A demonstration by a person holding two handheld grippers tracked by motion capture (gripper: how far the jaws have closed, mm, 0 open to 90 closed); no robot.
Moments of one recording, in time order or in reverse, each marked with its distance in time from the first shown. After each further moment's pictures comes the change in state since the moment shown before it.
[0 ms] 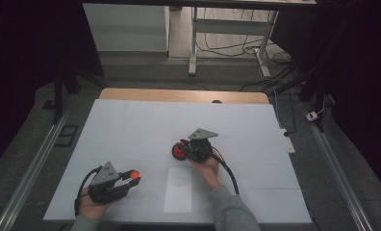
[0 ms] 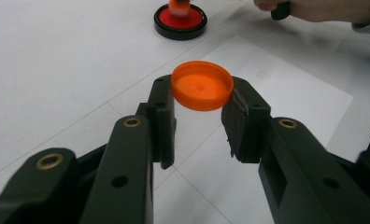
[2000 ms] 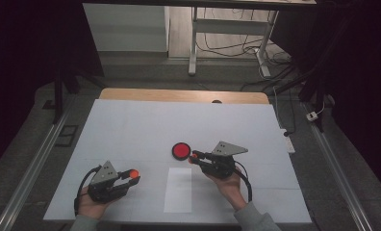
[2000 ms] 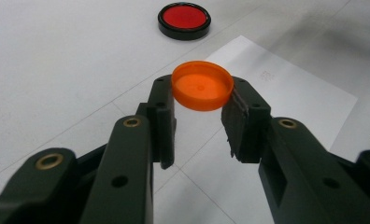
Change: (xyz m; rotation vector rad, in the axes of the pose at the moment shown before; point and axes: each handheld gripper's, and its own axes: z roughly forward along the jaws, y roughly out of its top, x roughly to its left) left arm 0.001 0.000 0.000 0.000 0.005 -0.004; right arm 0.016 -0.011 -0.092 -0.099 0.153 -0.062
